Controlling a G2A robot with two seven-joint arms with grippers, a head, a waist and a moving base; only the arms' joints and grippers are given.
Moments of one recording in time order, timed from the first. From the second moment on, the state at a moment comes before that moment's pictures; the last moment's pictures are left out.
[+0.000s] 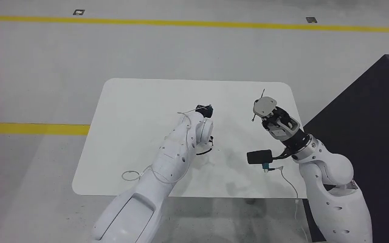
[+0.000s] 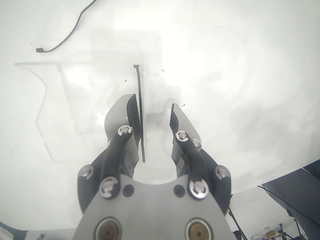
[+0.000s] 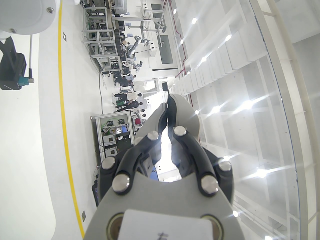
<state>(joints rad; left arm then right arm) 0.48 -1.83 -0.97 -0.60 1.22 0.17 -1.08 -1.34 -1.17 1.57 -1.89 -2.58 0.06 -0.66</state>
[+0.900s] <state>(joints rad) 0.59 -1.78 -1.02 -0.83 1.31 0.20 -1.18 -1.34 -1.17 1.57 -1.89 -2.58 0.06 -0.66</state>
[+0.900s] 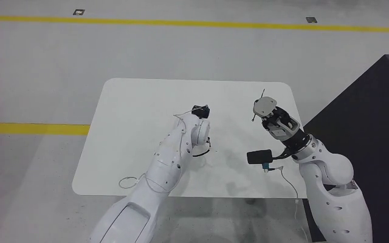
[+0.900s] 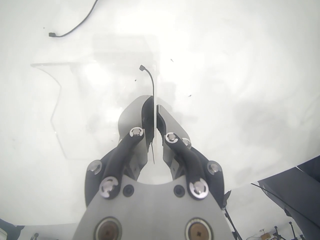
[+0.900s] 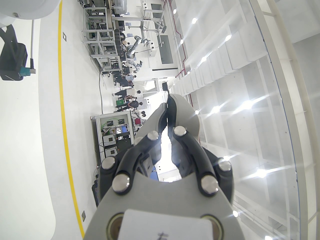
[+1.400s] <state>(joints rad) 0.83 -1.71 -1.13 -1.27 1.49 0.18 -1.38 -1.34 -1.17 1.57 -1.89 -2.58 0.06 -0.66</state>
